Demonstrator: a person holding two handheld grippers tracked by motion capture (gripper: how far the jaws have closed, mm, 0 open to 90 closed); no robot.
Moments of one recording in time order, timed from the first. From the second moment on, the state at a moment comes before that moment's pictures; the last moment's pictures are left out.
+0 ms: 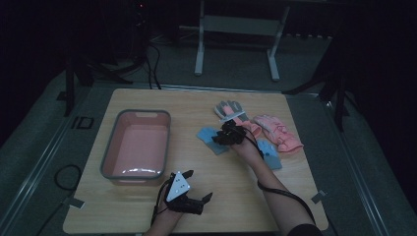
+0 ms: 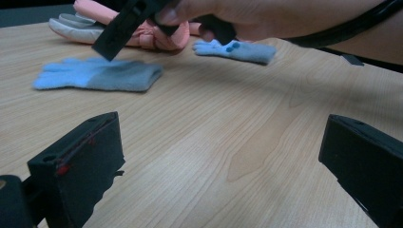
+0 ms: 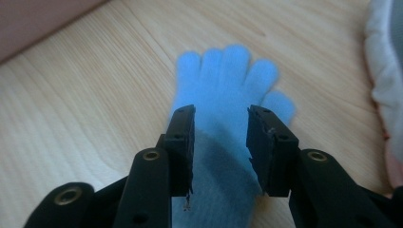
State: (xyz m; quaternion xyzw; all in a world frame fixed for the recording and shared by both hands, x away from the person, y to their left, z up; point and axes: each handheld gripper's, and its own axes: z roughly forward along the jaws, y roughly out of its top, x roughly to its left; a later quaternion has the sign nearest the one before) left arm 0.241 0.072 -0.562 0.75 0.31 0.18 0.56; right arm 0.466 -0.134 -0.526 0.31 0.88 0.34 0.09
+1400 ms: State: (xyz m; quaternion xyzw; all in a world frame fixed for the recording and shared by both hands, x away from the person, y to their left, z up) left arm 0.241 0.072 -0.562 0.75 0.31 0.18 0.55; right arm 0.352 -0.164 -0.474 0.49 0.77 0.36 0.19
